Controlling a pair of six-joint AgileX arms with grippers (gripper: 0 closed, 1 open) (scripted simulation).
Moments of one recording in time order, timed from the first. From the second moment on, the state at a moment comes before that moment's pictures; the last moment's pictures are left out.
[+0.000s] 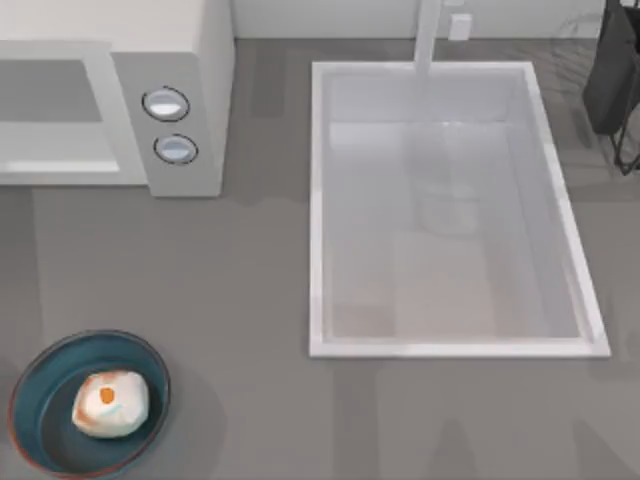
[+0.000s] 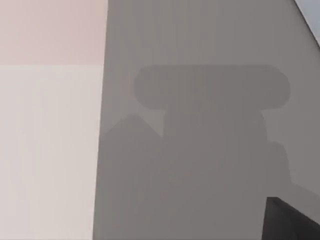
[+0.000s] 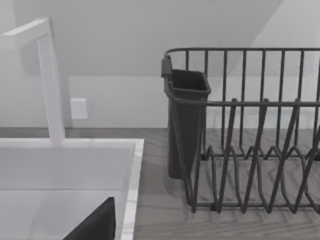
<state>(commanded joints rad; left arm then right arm) 0.93 1.65 0.85 -0.26 0.62 0.80 0.00 0.00 0.00 0.00 0.00 0.00</state>
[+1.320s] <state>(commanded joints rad) 0.53 1.21 0.44 -0.10 0.38 0.41 0.00 0.00 0.00 0.00 0.00 0.00</state>
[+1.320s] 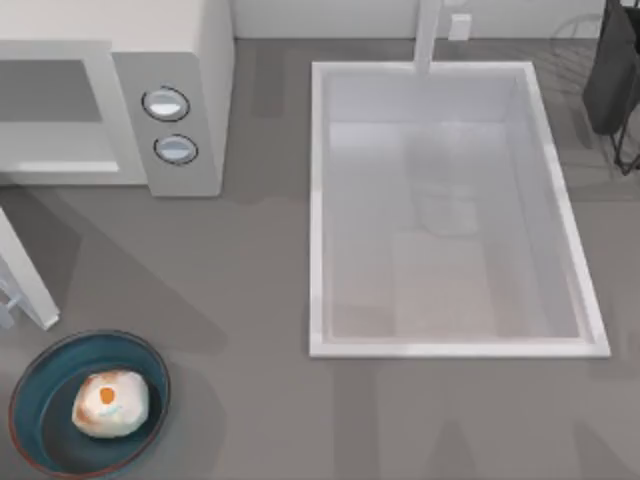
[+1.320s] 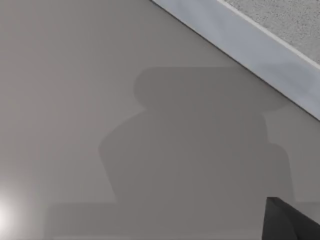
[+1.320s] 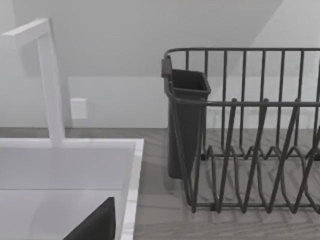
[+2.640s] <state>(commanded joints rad) 0.00 1.06 0.35 -0.08 0.02 0.01 0.00 0.00 0.00 0.00 0.00 0.00</state>
